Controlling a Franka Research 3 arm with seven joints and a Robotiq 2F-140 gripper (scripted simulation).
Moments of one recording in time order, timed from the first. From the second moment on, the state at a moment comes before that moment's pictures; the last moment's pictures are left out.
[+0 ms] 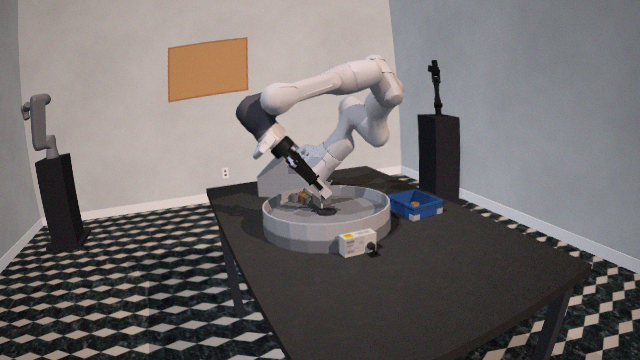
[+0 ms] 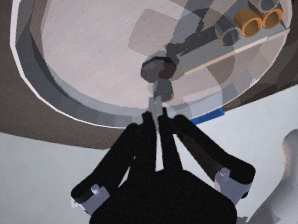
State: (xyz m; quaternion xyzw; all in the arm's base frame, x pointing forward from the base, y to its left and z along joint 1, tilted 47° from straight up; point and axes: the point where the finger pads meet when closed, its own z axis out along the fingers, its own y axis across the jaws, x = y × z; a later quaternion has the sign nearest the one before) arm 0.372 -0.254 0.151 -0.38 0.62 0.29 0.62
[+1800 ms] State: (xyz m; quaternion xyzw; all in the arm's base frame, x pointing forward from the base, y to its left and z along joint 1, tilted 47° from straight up) arm 0.382 -0.244 0.137 -0.39 0.62 0.28 0.62
